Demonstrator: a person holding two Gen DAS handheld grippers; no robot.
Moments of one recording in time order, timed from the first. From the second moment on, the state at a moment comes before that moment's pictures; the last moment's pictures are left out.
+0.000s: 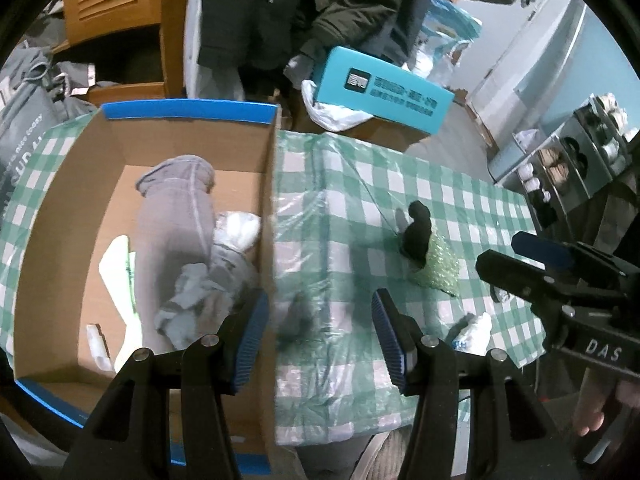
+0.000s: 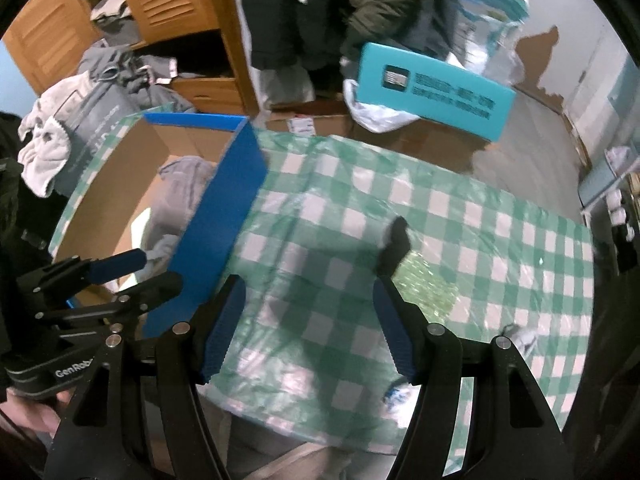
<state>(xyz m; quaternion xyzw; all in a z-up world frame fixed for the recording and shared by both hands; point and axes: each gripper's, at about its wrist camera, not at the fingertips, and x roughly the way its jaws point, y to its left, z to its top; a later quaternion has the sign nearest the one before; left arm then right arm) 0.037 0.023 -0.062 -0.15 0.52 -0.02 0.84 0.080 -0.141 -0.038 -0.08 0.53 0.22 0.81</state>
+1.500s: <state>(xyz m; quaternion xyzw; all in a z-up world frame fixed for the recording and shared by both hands) 0.081 -0.114 -0.129 -0.07 0.60 -0.09 0.79 0.112 -0.329 -0.105 0.02 0.59 0.06 0.81</state>
